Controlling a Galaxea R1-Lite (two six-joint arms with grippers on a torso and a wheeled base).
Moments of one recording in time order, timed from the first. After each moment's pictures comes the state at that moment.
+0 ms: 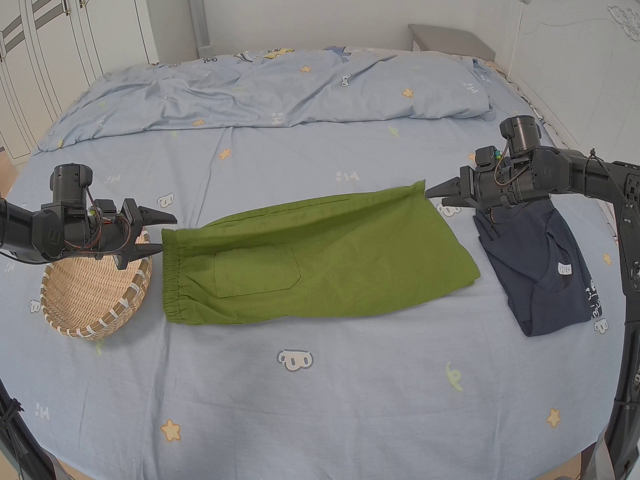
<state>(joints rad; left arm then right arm) 0.14 1.95 -1.21 -0.16 -0.67 -0.71 0.13 2.29 -2.00 0.36 0.63 0.19</state>
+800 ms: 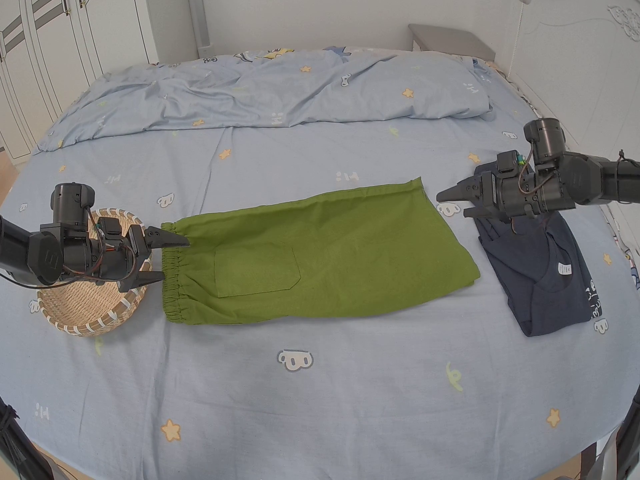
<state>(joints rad) 0.10 1.88 -1.03 -0.21 -0.67 -0.55 0.11 2.07 -1.65 0.23 0.64 0.20</state>
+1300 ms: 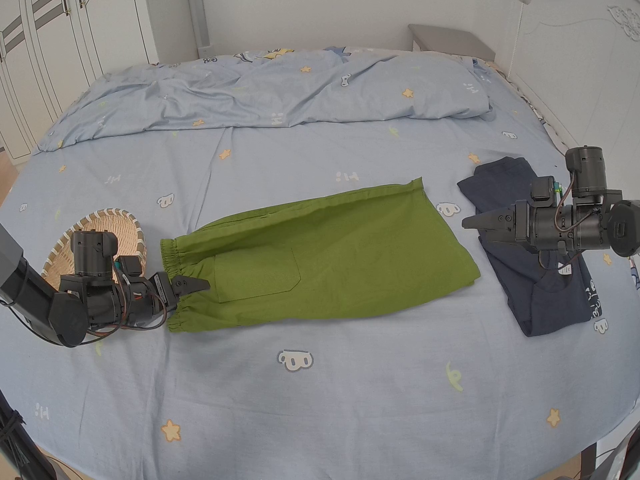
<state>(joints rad) -0.03 1.89 -0.70 -0.61 -0.44 -0.50 0.10 1.78 -1.12 -0.10 0.64 0.24</state>
